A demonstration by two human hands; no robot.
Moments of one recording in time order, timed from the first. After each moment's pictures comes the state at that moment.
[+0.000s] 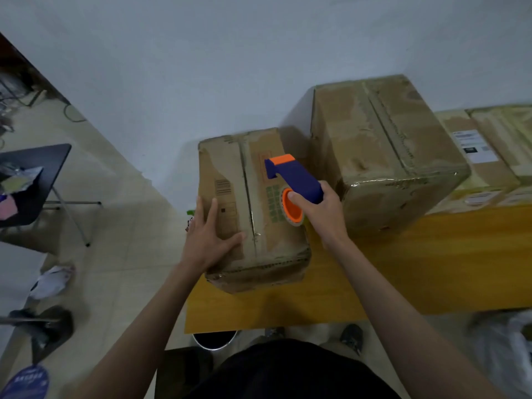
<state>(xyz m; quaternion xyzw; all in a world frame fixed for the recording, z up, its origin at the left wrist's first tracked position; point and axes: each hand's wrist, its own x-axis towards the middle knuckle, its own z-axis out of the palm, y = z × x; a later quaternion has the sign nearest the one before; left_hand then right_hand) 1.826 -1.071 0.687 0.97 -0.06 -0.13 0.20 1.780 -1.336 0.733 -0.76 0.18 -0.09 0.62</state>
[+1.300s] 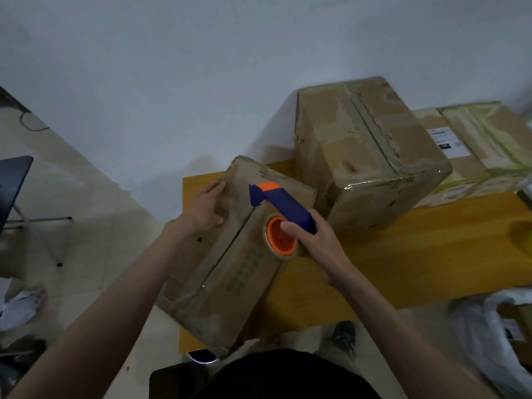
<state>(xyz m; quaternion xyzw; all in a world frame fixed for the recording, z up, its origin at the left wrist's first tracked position) 1.931 -1.095 0.718 0.94 -0.20 -0.23 0.15 1.739 -1.318 0.733 -0.68 0.18 0.02 0.71</state>
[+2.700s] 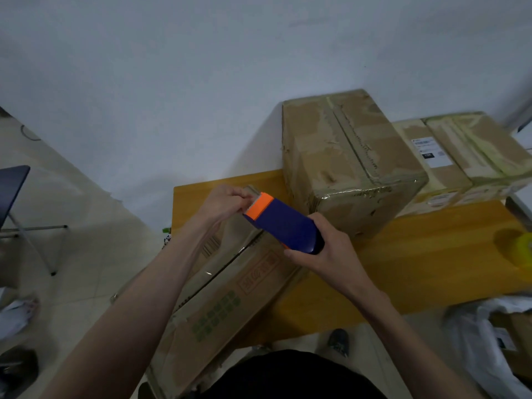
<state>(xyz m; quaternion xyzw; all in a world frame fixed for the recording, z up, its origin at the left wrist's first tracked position) 1.889 -1.195 0.775 0.84 -0.04 -0.25 0.48 1.704 -1.372 0.773 -0.84 0.03 -0.06 0.53</state>
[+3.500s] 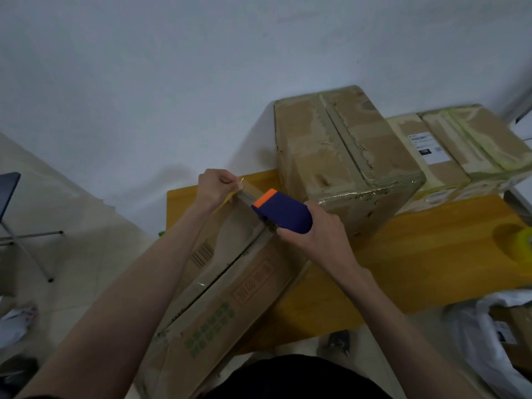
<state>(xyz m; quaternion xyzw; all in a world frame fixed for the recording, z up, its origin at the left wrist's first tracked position) 1.963 -1.207 0.735 0.90 -0.10 -0.09 0.41 1.754 -1.382 0.770 -0.90 0.16 -0.04 0.40</state>
